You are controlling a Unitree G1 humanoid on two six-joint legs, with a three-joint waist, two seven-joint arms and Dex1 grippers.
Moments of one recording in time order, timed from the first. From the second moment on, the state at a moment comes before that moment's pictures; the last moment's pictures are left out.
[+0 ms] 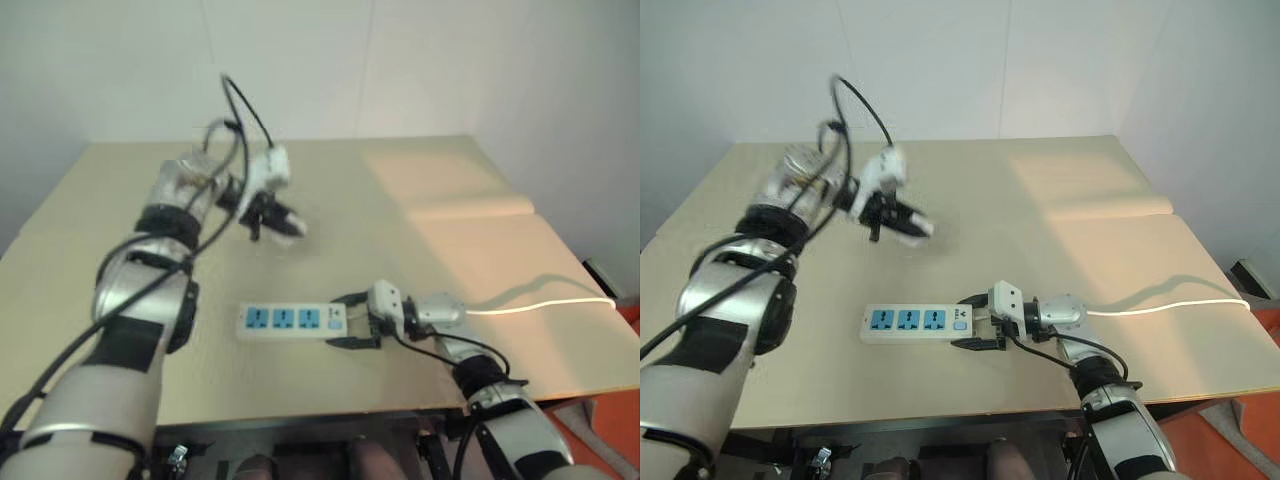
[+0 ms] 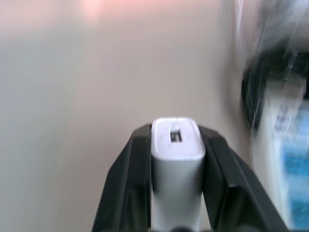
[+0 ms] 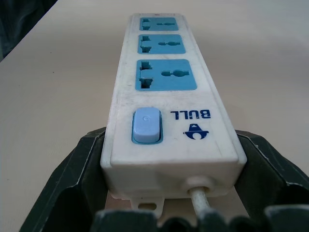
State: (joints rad) left arm -1.39 0.46 -0.02 1.00 -0.01 0.19 -1.52; right arm -0.62 -0.33 0.22 0.68 0.14 -0.38 1.30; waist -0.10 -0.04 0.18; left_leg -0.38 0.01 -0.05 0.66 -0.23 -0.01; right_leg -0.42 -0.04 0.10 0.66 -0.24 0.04
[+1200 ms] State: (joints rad) left arm -0.64 0.38 -0.07 0.45 -0.42 0.15 -1.58; right arm -0.52 -0.34 0.23 0.50 0.14 -0.20 1.28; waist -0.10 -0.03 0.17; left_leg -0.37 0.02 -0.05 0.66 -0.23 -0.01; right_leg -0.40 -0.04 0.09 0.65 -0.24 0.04
